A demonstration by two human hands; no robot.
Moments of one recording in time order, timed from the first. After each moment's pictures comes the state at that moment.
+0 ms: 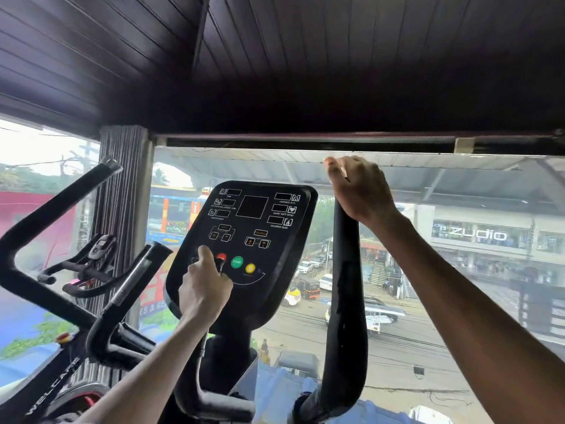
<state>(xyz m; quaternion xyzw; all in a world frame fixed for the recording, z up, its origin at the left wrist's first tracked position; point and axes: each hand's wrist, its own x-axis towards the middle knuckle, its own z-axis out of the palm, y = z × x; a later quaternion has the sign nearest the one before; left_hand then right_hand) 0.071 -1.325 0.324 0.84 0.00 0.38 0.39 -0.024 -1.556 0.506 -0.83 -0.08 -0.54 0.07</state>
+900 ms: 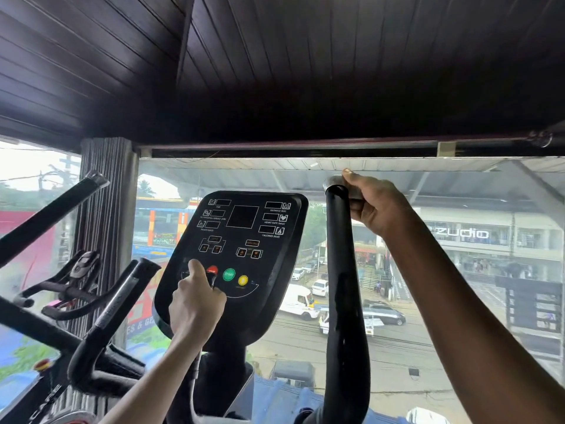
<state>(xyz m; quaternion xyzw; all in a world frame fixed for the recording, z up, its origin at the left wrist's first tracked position) 0.073 -1.325 0.324 0.84 -0.01 0.38 0.39 -0.048 -1.559 0.508 -0.67 -0.02 -0.33 0.67</state>
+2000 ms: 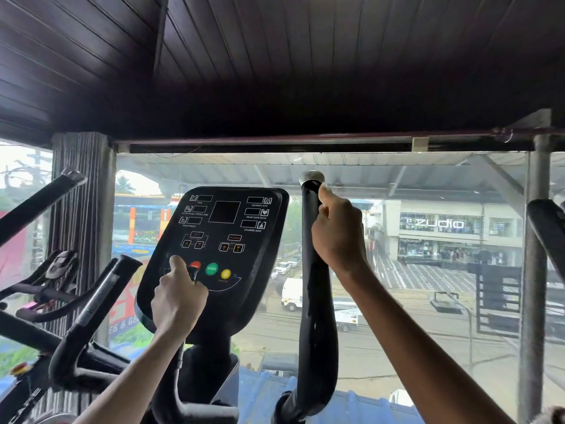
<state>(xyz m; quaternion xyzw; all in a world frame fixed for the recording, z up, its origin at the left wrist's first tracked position) 0.060 -1.328 0.327 0.84 0.00 0.37 0.40 -0.090 -1.511 0.441 -0.78 0.02 -0.56 0.27</state>
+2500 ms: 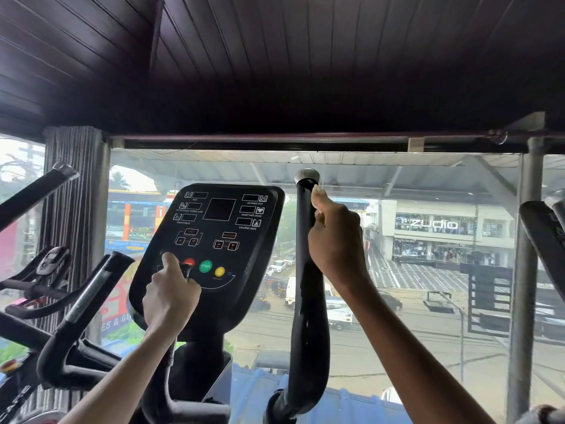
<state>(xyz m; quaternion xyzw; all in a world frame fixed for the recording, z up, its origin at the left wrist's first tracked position) 0.060 -1.328 0.328 0.84 0.00 0.37 0.40 -0.102 -1.511 0.433 -0.79 0.03 -0.55 0.25</state>
